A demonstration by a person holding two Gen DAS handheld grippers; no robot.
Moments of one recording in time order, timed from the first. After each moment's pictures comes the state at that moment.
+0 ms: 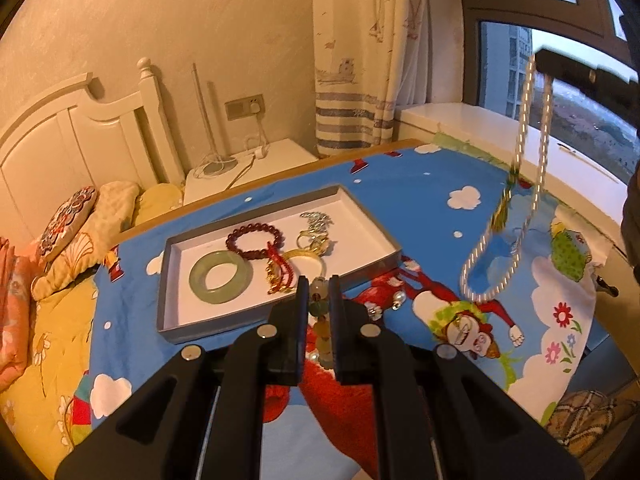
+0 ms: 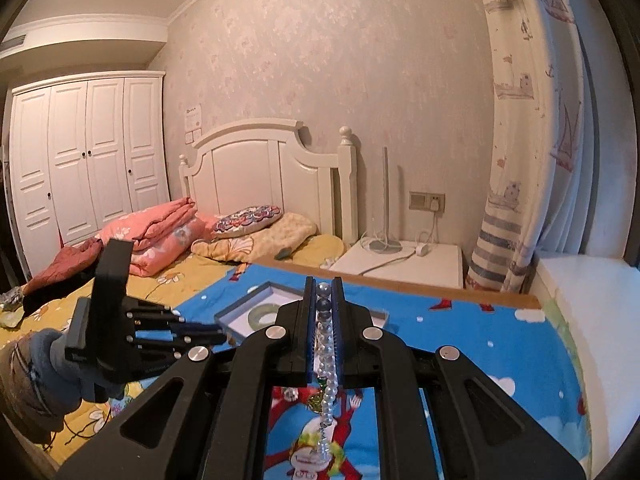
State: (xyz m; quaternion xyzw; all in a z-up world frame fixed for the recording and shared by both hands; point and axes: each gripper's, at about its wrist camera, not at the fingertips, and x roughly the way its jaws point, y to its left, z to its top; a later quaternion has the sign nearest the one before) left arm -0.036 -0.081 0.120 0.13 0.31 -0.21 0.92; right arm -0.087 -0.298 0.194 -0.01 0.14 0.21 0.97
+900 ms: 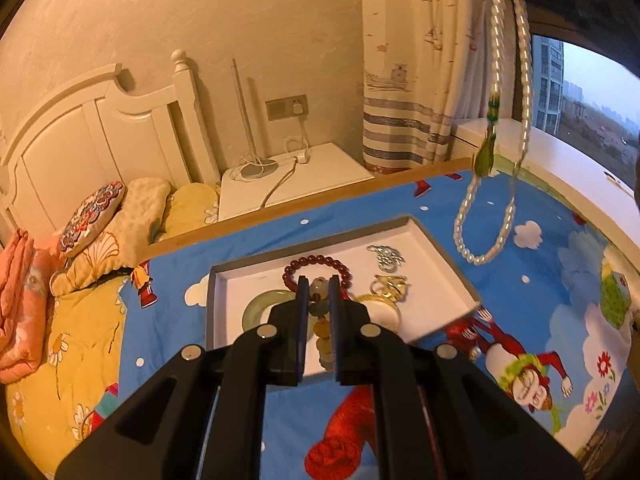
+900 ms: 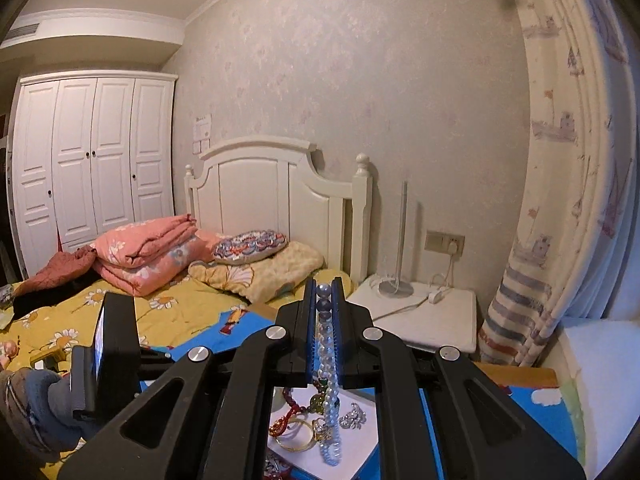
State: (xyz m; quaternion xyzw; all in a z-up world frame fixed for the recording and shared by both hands) left arm 0.052 -0.055 0.137 0.11 0.31 -0.15 0.93; right arm 0.028 -0.244 0.239 -0.03 0.12 0.23 0.97
